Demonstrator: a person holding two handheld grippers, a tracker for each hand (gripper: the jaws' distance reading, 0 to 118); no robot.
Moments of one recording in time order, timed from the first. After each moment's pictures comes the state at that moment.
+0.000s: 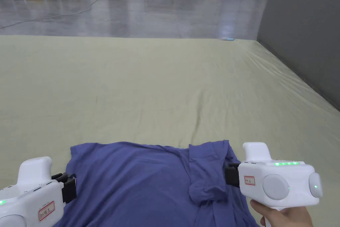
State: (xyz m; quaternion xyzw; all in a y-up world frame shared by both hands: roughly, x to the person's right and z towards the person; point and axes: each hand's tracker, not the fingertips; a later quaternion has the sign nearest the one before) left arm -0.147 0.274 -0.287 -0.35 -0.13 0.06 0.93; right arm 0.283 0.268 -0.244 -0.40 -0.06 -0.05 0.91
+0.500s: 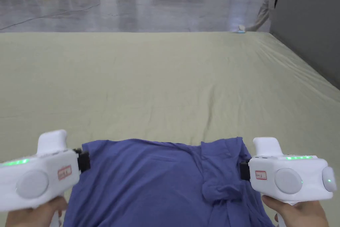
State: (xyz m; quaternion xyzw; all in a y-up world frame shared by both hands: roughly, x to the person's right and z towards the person) left arm -0.146 0.289 -0.364 -0.36 -0.12 0.07 0.92; right arm 0.282 0.259 -0.271 -0.41 -0.06 -0.05 0.91
